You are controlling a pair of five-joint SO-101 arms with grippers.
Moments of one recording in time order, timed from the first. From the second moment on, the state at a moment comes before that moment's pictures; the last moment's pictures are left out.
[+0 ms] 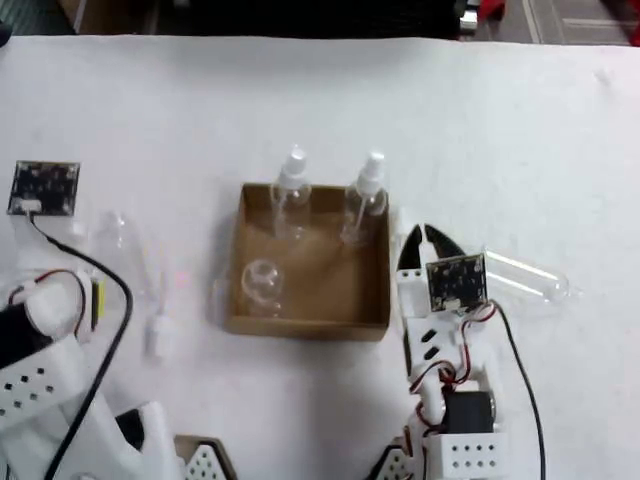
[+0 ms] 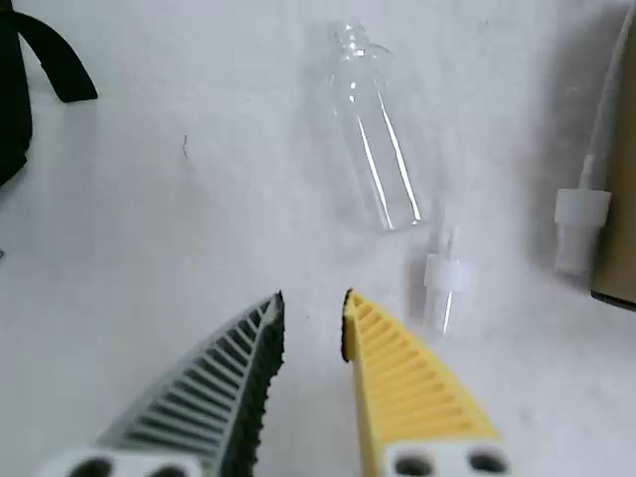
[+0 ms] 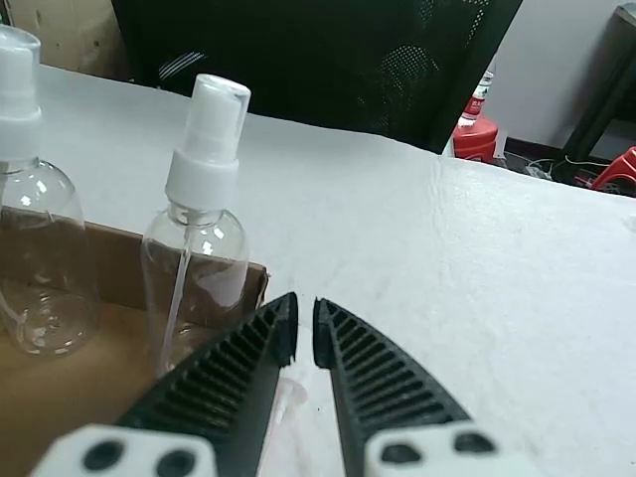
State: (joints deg) left arm -32.8 -52.3 32.4 92.7 -23.2; right arm -5.1 -102.5 95.6 28.5 12.8
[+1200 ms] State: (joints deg) left arm -32.0 -55.7 30.7 100.4 -23.1; right arm -5.1 -102.5 95.6 28.5 12.8
